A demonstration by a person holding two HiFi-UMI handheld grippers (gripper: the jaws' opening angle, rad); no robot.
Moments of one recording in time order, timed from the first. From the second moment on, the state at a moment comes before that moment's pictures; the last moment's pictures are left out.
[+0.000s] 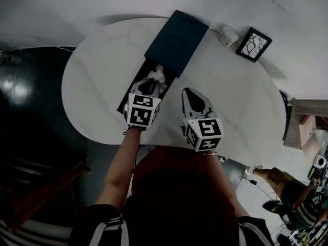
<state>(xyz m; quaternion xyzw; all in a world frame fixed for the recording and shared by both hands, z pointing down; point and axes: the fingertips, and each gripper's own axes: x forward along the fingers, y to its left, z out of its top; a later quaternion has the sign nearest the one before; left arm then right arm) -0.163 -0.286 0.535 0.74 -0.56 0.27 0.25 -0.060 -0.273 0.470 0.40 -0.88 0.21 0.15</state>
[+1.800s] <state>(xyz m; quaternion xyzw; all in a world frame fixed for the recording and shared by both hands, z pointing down) -0.171 -0.242 0.447 0.75 -0.61 0.14 0.20 -0.058 -0.239 0.428 0.39 -0.90 0.18 0.10</state>
